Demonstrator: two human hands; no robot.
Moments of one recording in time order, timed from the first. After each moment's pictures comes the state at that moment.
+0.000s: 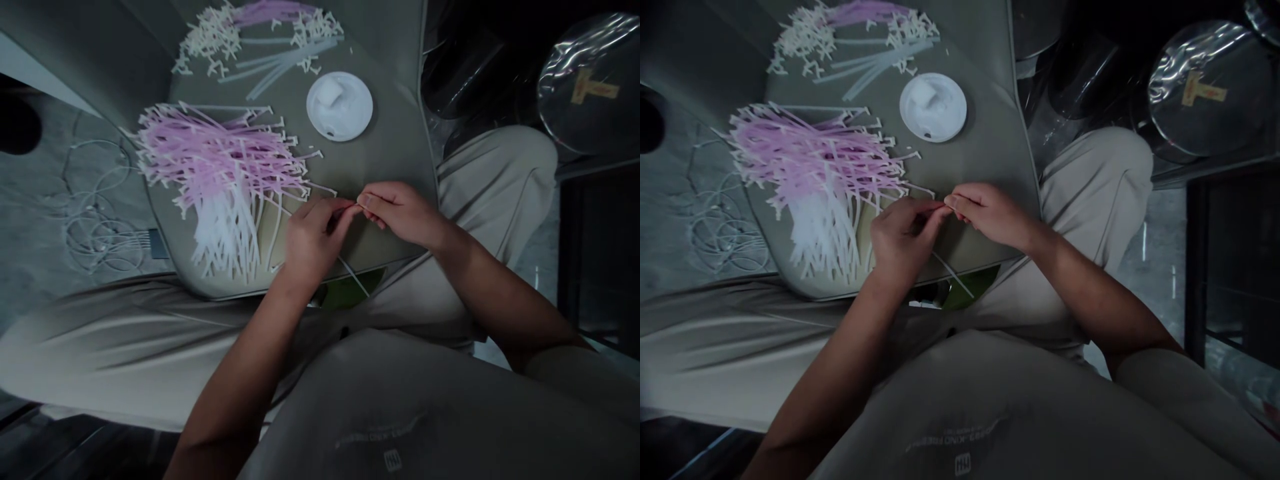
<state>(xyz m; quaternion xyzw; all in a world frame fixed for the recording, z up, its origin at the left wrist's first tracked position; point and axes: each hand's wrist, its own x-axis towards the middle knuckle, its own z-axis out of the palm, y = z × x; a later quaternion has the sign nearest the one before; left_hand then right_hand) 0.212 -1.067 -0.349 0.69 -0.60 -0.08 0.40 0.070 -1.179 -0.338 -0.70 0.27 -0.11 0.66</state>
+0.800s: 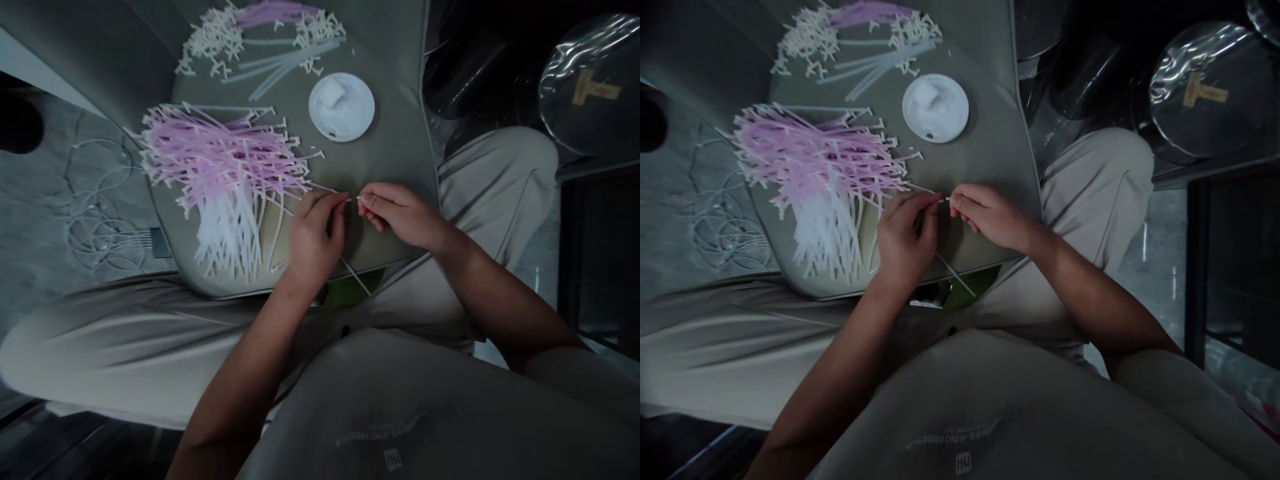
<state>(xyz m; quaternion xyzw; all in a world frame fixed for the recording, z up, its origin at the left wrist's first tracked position) 0.210 -1.065 -0.349 0.71 -0.58 -0.09 0.40 0.069 -1.176 -0.341 -0.66 0.28 -0.11 0.69</state>
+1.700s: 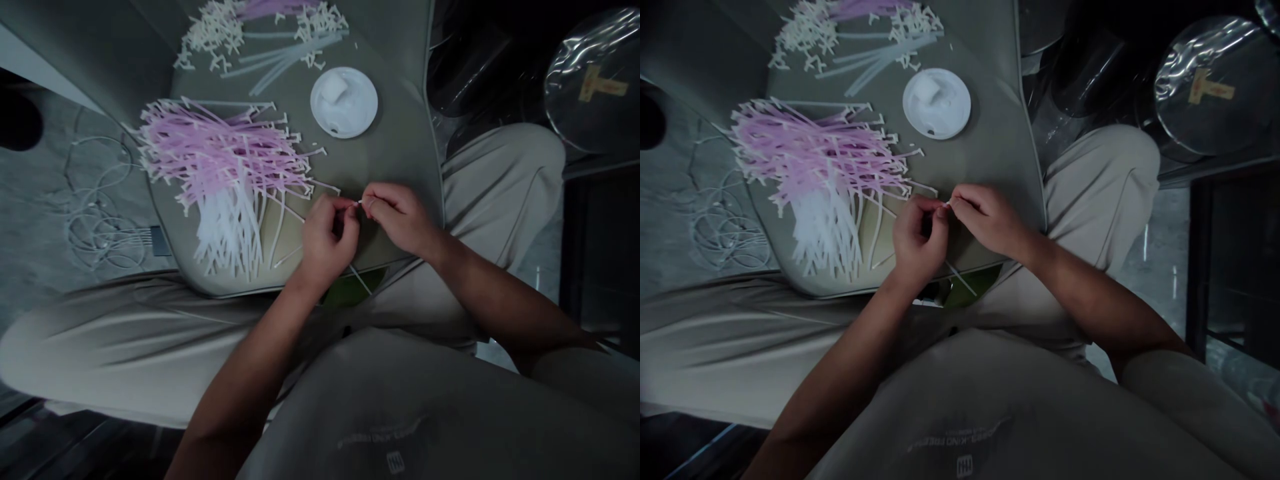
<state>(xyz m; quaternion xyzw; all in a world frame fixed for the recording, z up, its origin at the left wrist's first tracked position) 0.196 -1.063 -0.362 0.70 -0.53 -0.13 0.46 0.076 -1.163 -0.336 -0.73 0.30 -0.19 0.58</state>
